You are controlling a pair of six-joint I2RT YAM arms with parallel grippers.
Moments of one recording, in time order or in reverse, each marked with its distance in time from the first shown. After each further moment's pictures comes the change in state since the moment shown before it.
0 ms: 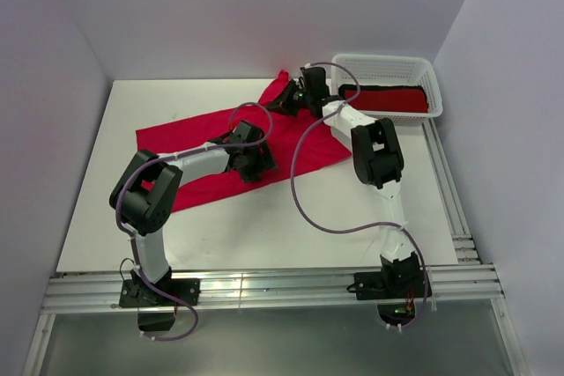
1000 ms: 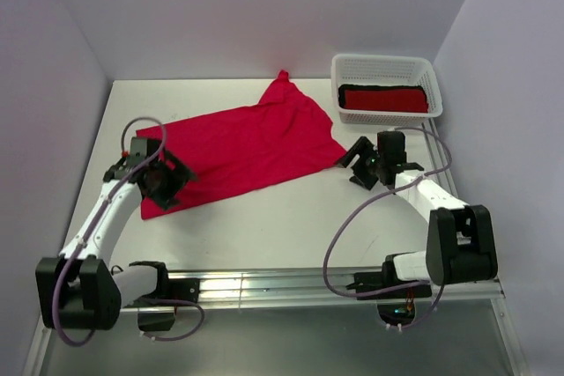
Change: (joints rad) left arm 0.483 -0.684 -0.291 -0.444 0.060 0.041; right arm -0.272 -1.069 -1.154 -0.150 0.213 -0.141
